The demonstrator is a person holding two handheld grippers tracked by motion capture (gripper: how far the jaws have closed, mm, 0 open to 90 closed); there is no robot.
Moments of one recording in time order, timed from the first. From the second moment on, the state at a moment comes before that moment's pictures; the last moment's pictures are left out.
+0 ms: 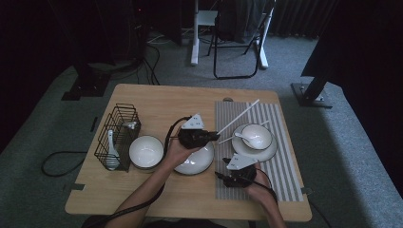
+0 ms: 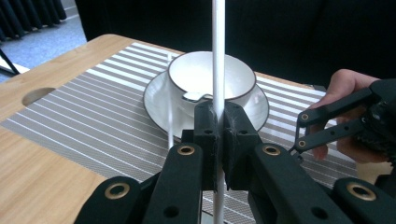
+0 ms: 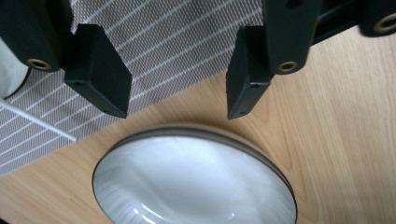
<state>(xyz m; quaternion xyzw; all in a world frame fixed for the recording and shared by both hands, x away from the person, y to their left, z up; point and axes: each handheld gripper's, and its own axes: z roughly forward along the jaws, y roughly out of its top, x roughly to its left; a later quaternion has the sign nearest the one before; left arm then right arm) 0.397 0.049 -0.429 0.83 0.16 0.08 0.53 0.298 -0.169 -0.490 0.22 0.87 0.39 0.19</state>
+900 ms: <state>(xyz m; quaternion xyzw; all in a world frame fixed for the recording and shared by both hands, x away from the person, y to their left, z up) 0.416 0.042 -0.416 0.83 0.15 0.09 0.53 0.298 -0.194 -0.515 0.26 0.87 0.38 0.16</state>
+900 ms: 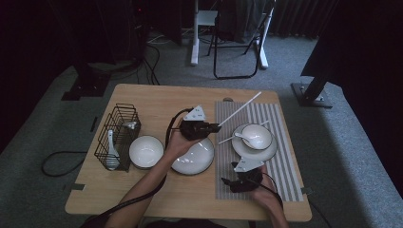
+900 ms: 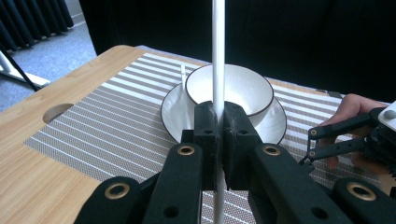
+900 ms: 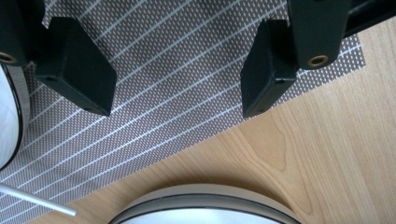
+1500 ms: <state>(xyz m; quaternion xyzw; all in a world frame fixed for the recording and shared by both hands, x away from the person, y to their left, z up) 0.431 0.035 -0.418 0.83 0.16 0.10 0.52 0.292 -0.199 -0.518 0.28 0.87 0.38 0.17</state>
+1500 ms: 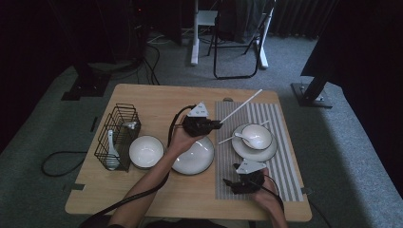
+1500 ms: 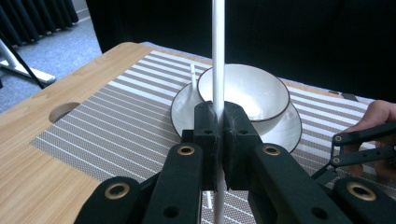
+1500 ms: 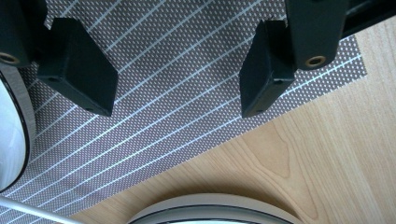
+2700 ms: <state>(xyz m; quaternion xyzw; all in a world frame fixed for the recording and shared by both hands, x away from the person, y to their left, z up) 0.450 0.019 -0.425 0.84 0.17 0.10 0.50 0.296 -0.198 -0.526 0.29 0.87 0.38 0.16</state>
